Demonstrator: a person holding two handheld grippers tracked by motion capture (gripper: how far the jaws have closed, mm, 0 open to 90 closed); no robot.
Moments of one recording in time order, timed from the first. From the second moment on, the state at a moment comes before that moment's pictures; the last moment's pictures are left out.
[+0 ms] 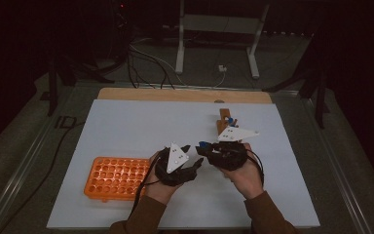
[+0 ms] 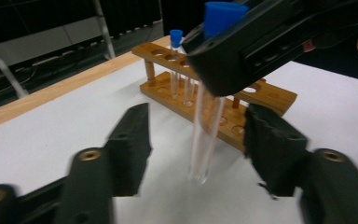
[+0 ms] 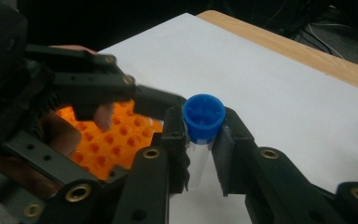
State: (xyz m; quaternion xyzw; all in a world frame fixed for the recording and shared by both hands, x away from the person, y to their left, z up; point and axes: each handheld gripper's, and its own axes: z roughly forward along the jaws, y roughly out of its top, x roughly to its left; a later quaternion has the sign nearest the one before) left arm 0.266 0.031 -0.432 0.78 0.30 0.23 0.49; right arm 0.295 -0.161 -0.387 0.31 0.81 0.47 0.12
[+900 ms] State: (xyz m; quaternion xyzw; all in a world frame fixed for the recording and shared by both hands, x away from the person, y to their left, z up) left arm 0.270 0.040 -0.435 0.78 0.30 0.22 0.50; right arm 0.293 -0.172 -0.383 0.32 0.79 0.51 0.11
